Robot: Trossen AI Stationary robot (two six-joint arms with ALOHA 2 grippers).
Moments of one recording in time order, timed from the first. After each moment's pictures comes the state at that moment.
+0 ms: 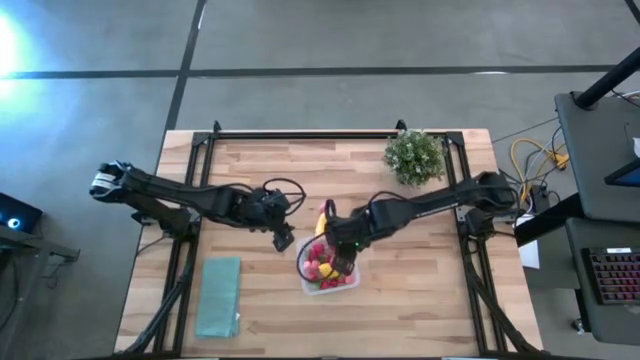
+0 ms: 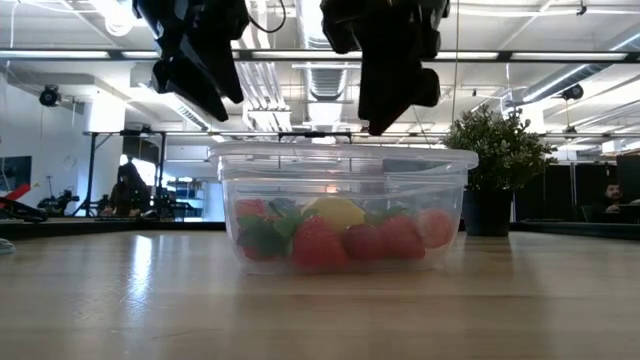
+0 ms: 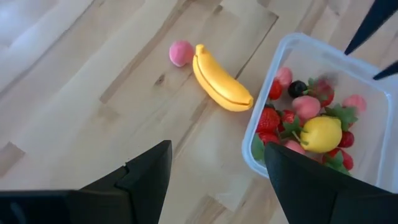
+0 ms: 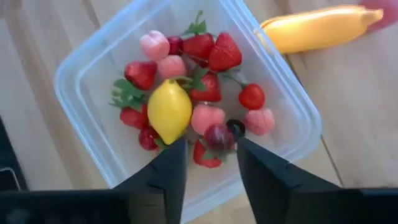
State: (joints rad) left arm -0.17 1.34 1.07 -0.71 -0.30 -0.72; right arm 0.20 1.85 1.51 -0.85 -0.01 0.62
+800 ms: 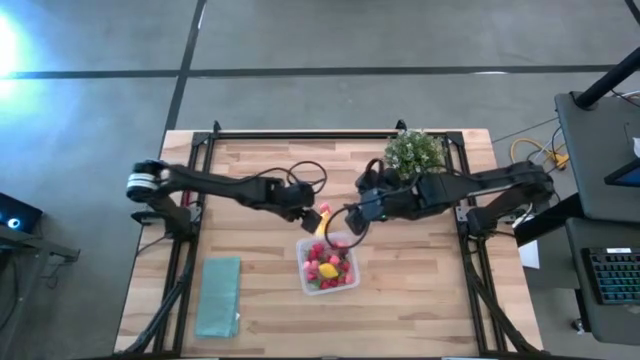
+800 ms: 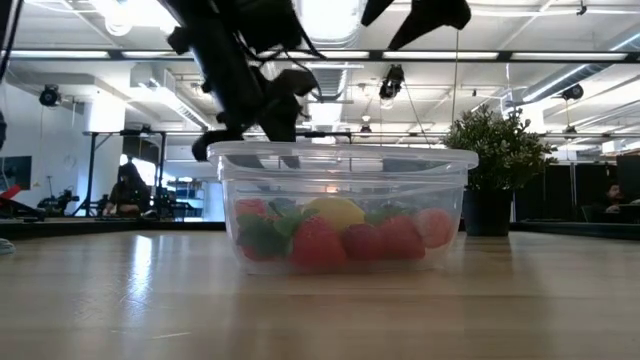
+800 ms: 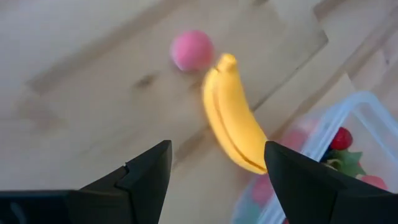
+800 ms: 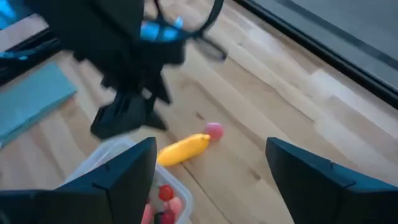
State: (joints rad) left arm 0.05 1.62 1.09 -0.48 -0.06 -0.89; right arm 0.18 1.53 1.51 -0.91 0.52 0.74
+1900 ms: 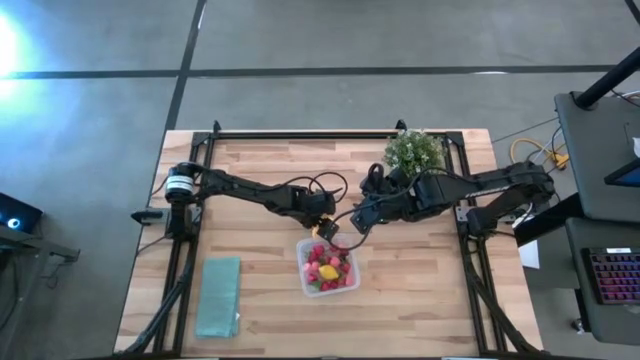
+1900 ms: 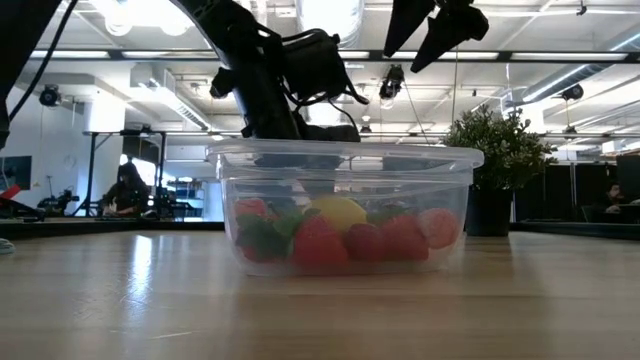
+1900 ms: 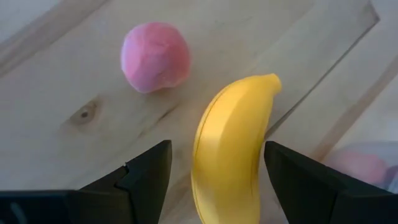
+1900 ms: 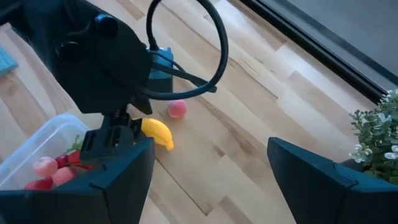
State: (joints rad) left arm 0.05 1.91 1.24 -0.41 -0.03 -0.82; right arm 0.18 1.52 1.46 -1.02 0.55 0.79
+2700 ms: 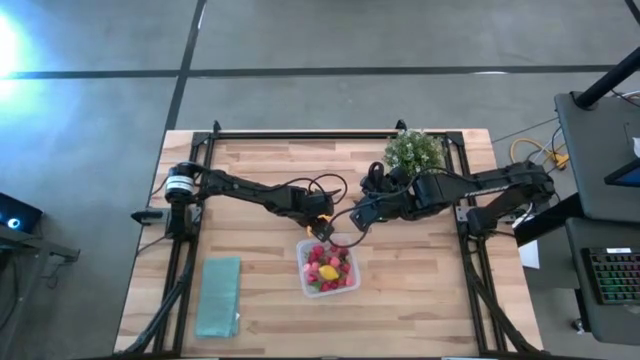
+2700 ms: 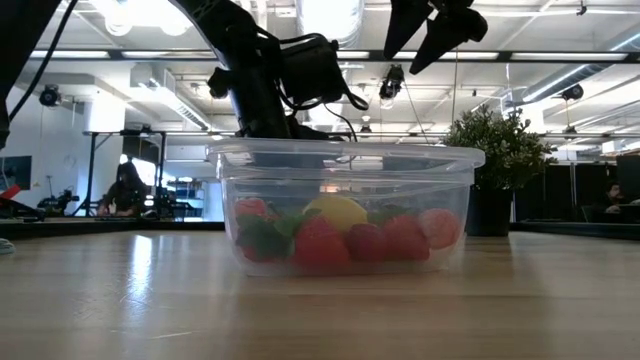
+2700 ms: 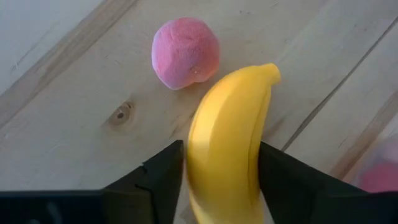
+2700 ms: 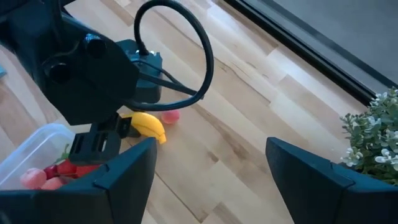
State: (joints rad) left arm 0.05 1.91 1.23 -0.46 -0.09 -0.72; right arm 0.17 1.53 1.45 -1.01 0.58 0.79
